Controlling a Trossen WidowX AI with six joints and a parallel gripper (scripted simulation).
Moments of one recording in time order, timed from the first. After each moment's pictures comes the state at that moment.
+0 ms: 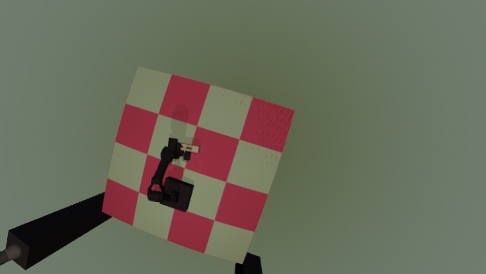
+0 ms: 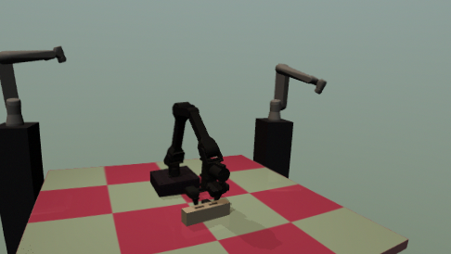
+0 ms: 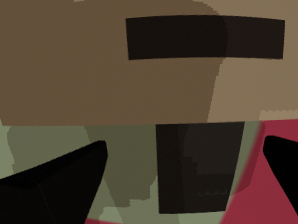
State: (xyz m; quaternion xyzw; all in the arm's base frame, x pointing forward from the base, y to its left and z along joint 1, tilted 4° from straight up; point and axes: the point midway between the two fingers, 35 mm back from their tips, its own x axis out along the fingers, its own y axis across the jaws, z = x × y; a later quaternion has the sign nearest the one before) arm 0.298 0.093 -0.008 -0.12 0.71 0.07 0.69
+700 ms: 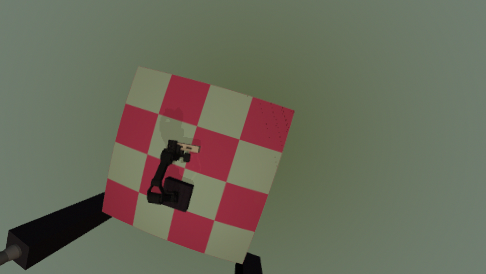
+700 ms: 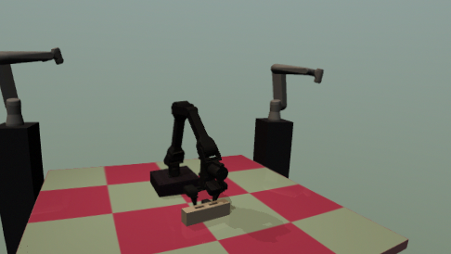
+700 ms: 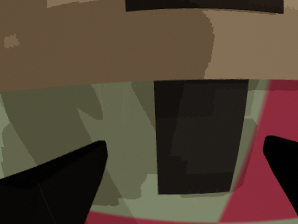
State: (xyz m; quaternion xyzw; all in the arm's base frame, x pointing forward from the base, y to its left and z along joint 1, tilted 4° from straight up) arm 0.287 0.090 -0.008 -0.12 0.71 0.07 0.69
